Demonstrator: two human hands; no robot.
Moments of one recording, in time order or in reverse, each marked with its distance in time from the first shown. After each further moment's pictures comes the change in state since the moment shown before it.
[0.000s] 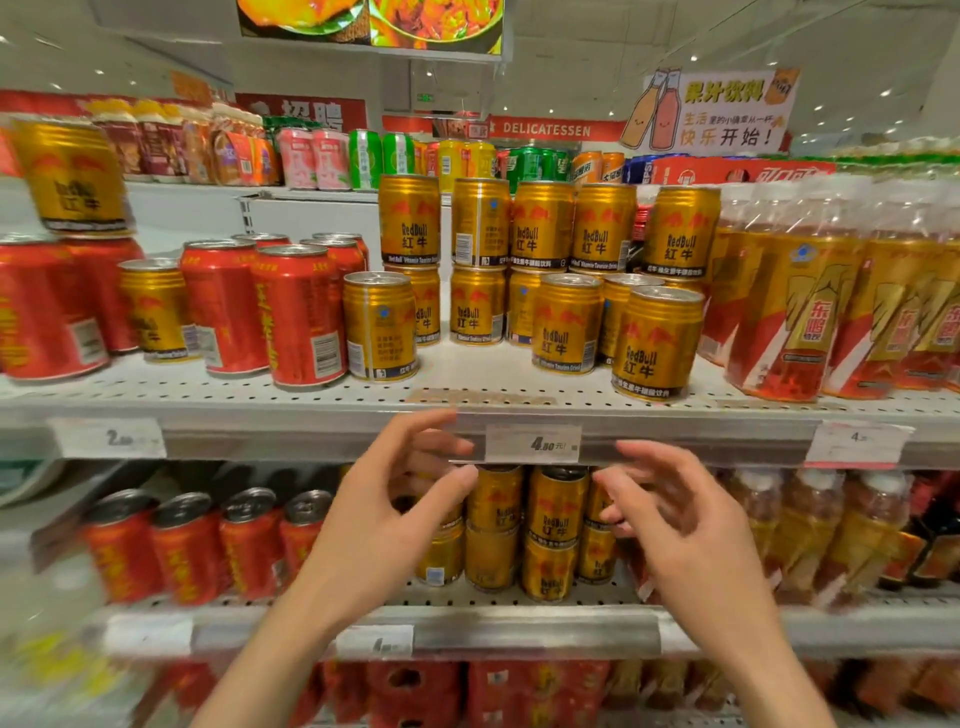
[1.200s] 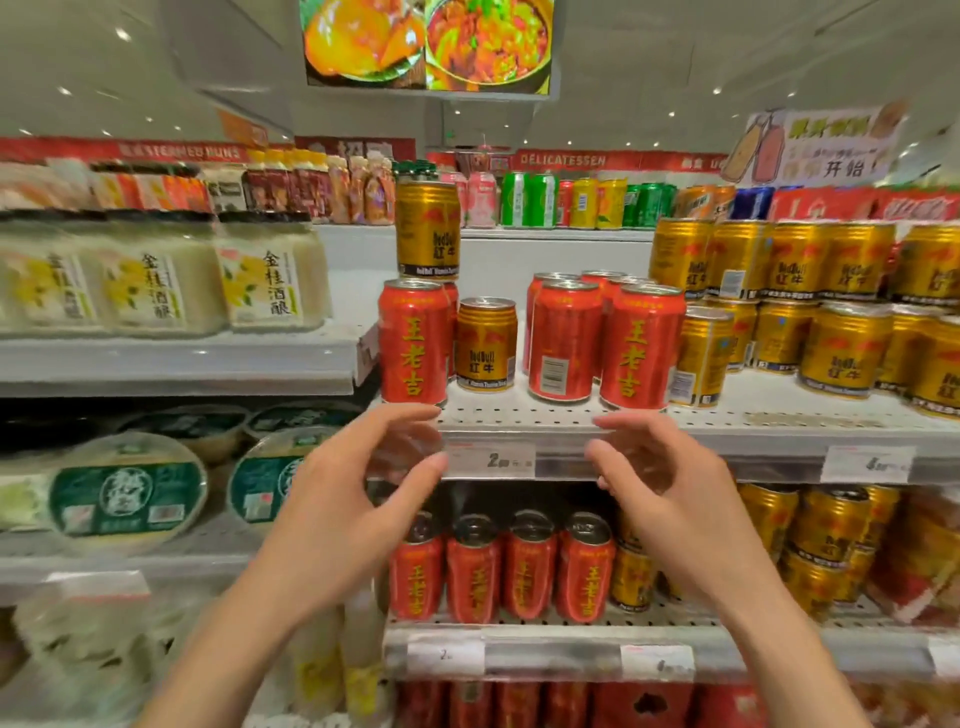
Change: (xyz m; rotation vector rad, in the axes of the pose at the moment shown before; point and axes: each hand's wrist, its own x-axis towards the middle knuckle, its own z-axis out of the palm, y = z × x) left_hand -0.029 -0.021 -0.327 0.447 0.085 0.214; right_hand -0.028 -0.107 0.286 -0.257 -0.047 -0.228
